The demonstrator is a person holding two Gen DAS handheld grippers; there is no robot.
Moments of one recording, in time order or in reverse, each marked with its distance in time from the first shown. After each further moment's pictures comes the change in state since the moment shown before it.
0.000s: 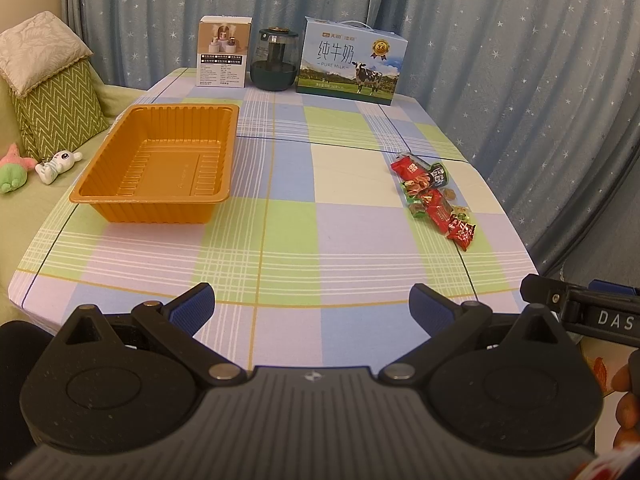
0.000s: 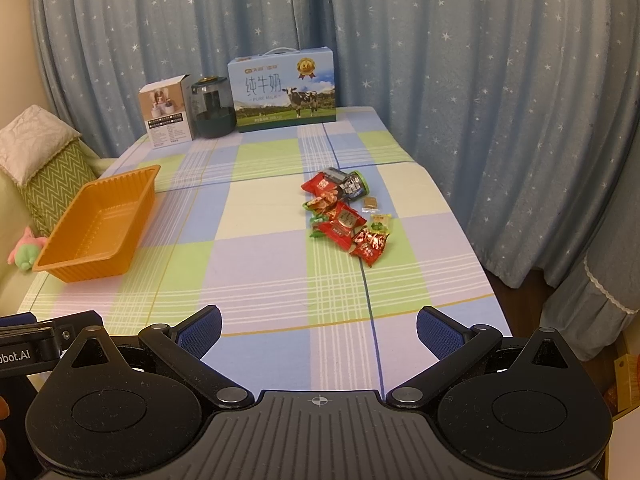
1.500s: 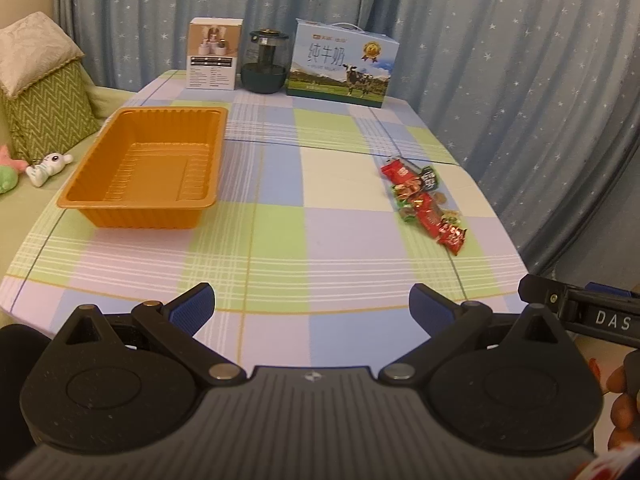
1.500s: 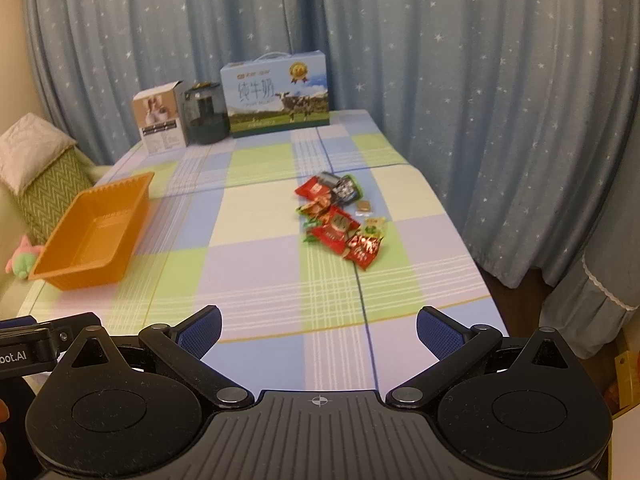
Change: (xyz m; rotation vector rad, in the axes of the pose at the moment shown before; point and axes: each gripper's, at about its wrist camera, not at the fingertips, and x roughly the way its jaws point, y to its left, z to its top) left arm 0.005 -0.008 0.009 0.002 -0.005 -0.041; right arm 0.000 -0.010 0.002 0.030 -0.032 -0.016
